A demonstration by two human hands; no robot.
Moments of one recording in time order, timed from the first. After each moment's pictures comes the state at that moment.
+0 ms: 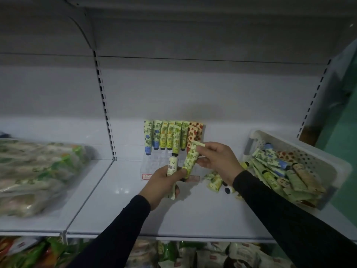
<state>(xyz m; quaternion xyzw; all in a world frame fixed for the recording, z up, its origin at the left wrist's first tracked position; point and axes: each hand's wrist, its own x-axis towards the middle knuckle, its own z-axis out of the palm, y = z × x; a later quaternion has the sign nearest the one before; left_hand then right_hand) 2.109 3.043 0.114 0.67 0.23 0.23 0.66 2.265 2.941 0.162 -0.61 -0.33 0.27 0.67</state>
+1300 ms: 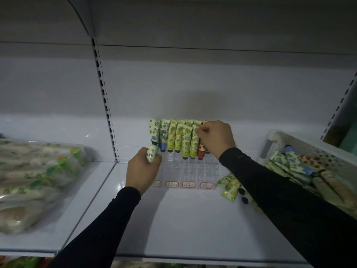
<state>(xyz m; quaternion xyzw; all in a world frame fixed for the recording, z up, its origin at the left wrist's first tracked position) 2.104 3.122 0.121 0.75 0.37 0.41 0.37 2.293 3.030 0.187 -0.77 -0.46 -0.14 0.41</state>
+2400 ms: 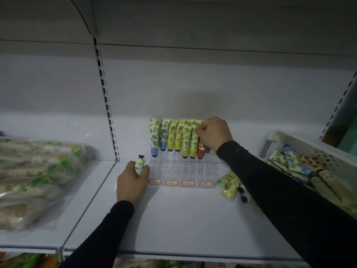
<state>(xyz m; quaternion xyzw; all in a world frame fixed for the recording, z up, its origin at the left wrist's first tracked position) 2.084 3.128 0.082 0.71 0.46 0.42 0.34 2.294 3.038 0.198 -0.81 -0.45 -0.10 0.37</state>
